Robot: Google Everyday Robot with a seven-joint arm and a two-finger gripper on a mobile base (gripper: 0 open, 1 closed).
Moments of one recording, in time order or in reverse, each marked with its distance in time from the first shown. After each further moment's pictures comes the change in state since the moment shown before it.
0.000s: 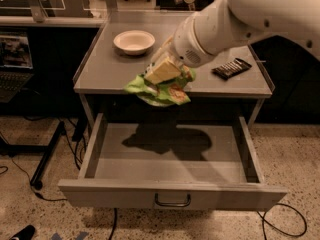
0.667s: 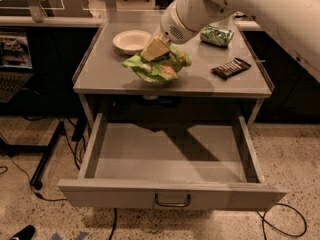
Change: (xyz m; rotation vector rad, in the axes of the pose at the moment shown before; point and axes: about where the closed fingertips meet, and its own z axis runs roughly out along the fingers) arm -0.006 -0.080 0.051 0.048 0.069 0.089
